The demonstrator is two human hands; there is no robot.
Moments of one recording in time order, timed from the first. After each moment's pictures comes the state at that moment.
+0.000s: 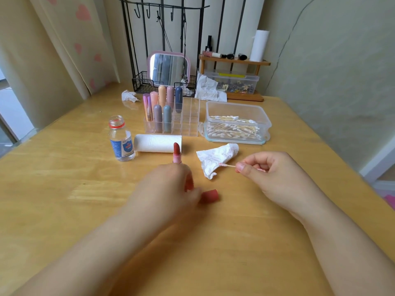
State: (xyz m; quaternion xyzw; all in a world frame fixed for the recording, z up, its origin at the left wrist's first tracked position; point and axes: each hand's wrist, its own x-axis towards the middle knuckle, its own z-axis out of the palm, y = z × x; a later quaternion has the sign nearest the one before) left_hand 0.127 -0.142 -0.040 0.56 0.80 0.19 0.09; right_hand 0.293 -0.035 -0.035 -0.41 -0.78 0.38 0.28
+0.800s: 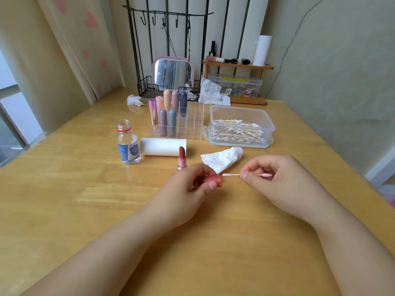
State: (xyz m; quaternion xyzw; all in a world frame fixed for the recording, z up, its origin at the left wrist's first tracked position) left_hand 0.121 -0.127 -0.072 0.59 0.62 0.45 0.26; right_hand 0.296 -0.044 -0.023 -0.37 -0.81 0.36 0.27
